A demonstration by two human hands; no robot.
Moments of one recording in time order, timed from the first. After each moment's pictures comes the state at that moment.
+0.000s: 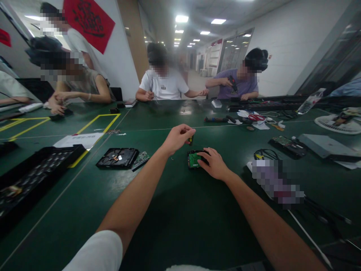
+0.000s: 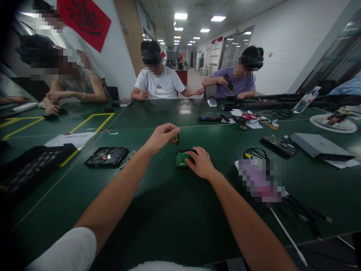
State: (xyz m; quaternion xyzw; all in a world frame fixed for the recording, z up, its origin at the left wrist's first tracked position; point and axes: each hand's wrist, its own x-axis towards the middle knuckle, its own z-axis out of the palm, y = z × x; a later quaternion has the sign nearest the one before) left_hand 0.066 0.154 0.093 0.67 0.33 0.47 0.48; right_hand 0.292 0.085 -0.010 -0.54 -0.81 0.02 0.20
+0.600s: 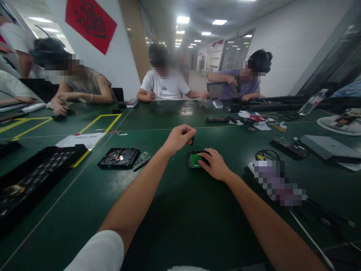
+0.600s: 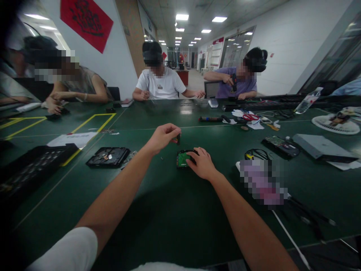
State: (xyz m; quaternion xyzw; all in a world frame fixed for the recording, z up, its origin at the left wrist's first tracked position) left_hand 0.066 0.153 0.097 0.68 0.33 0.47 0.46; right_hand 0.292 0.085 -0.009 -0.54 -0.81 0.02 0.20
